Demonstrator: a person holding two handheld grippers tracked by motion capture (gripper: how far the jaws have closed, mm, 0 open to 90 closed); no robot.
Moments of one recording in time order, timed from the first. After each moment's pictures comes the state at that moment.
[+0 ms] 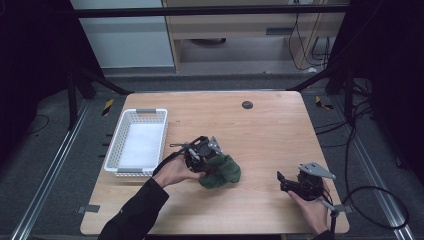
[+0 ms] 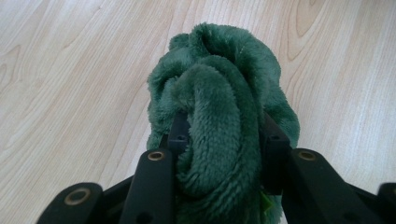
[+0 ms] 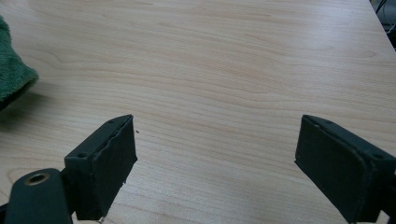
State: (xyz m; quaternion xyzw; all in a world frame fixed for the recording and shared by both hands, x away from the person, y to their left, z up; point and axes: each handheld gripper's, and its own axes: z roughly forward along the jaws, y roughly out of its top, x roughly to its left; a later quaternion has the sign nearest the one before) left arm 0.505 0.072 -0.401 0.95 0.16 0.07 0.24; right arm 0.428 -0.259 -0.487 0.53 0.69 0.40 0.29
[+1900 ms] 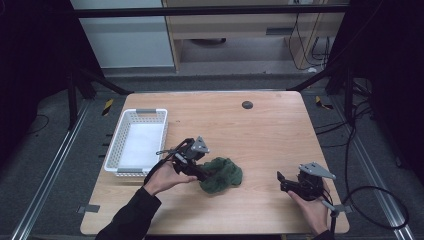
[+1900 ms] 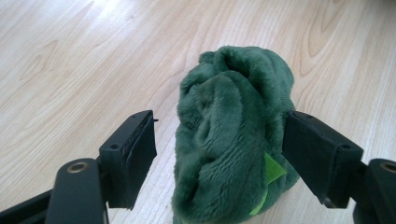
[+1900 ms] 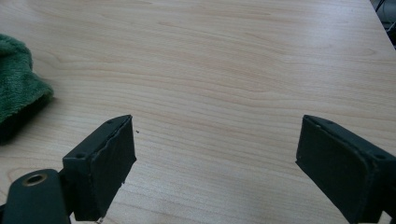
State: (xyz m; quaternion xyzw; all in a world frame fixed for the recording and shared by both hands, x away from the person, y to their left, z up) left arm 0.495 0.110 -0.406 0.92 0.22 0.10 0.32; right arm 0.428 -0.259 -0.487 0.53 0.69 0.40 0.28
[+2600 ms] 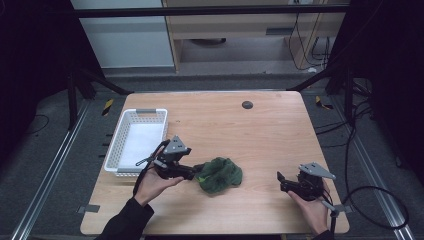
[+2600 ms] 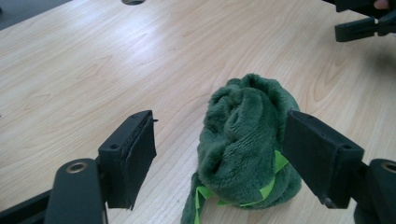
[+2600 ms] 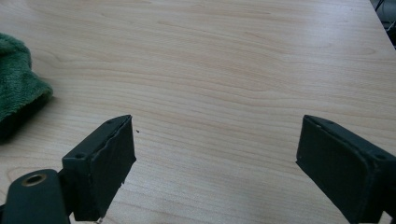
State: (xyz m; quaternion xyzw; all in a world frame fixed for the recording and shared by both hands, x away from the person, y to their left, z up) left arm 0.475 0.154 -0.402 0.84 0.29 0.14 0.43; right arm 0.428 -0.259 -0.487 0.53 0.69 0.40 0.28
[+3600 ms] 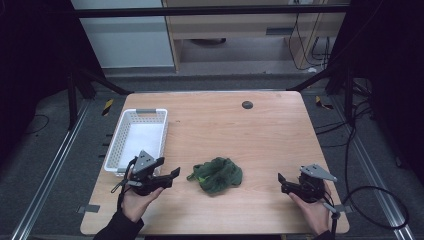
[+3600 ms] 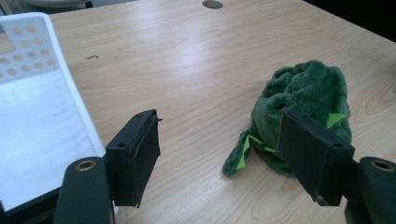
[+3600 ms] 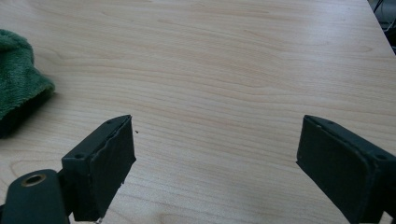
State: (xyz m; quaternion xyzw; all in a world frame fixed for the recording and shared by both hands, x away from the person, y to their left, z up) left arm 0.432 0.216 -0.427 0.76 0.41 0.20 0.46; right arm 0.422 -0.261 -0.488 0.53 0.69 0.40 0.29
